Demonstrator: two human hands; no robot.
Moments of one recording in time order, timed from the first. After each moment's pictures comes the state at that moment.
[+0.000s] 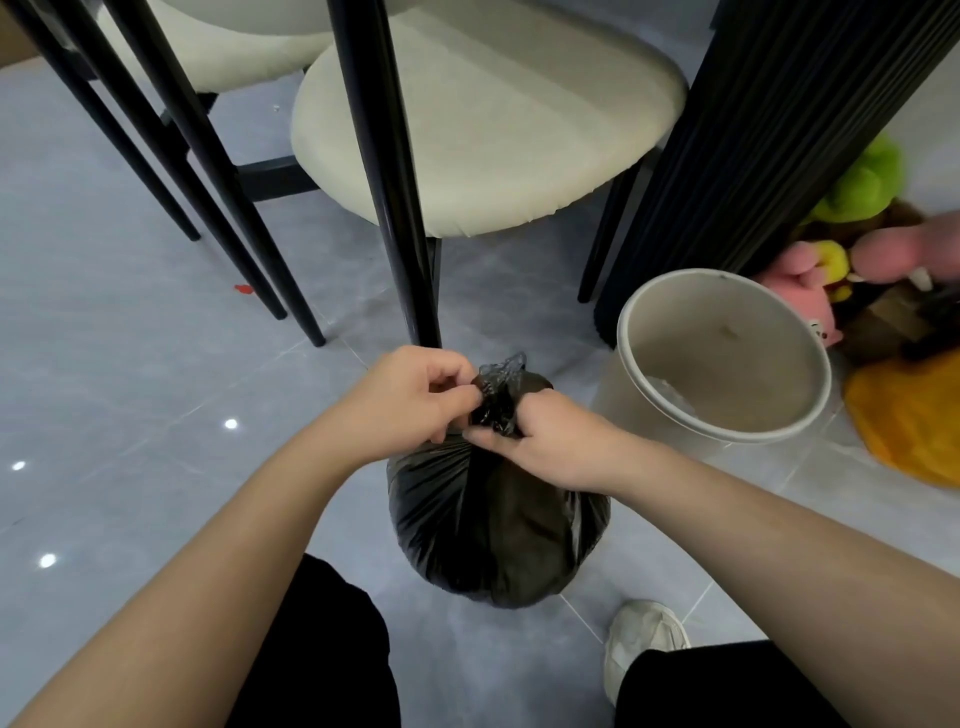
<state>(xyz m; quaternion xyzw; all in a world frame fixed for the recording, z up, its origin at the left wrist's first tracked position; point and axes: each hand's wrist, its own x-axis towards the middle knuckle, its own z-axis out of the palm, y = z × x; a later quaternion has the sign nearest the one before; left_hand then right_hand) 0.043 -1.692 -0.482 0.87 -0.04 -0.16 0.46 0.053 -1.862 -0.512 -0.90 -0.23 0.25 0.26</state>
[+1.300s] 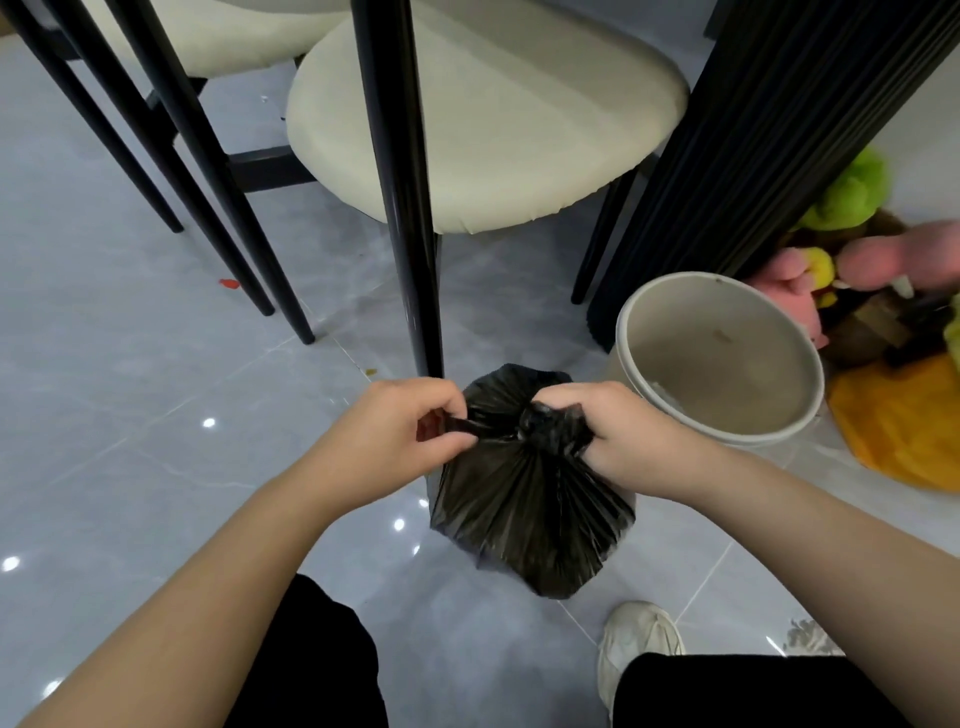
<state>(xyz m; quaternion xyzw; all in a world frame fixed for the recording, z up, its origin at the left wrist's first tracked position) 0.027 -1.667 -0.520 0.90 -0.18 -0.05 0.39 0.054 -1.906 -0.505 -0.87 -0.30 0.20 0.32</state>
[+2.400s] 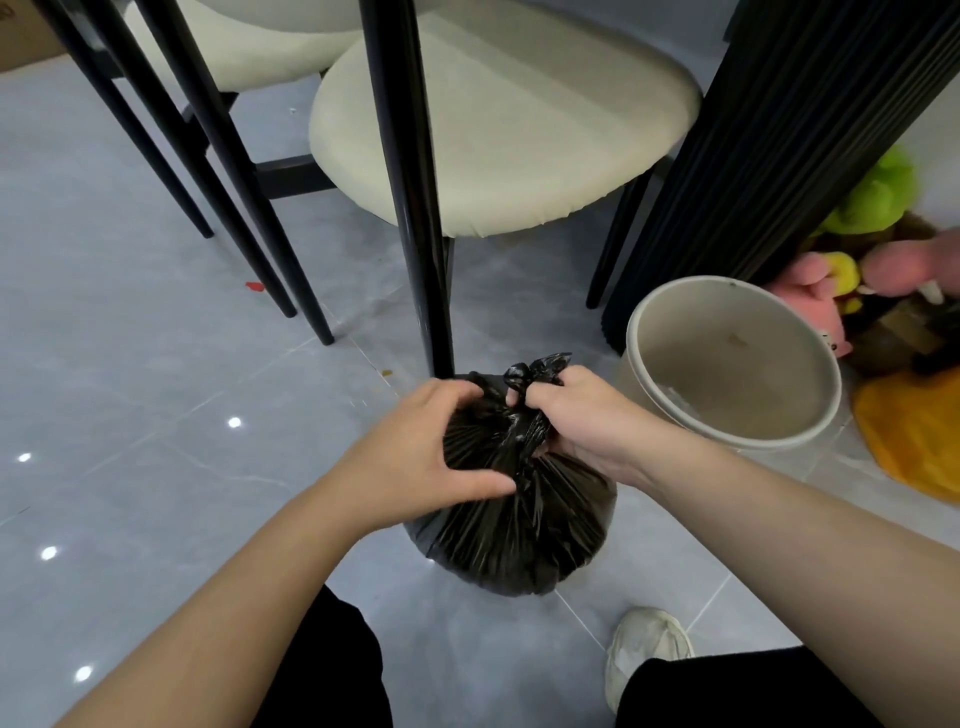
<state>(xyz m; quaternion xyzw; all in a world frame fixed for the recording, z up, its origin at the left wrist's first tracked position) 0.007 -1.685 -0.512 0.92 -0.09 -0.15 0.34 0.056 -1.856 -0.501 -0.69 0.11 0.31 0.65</state>
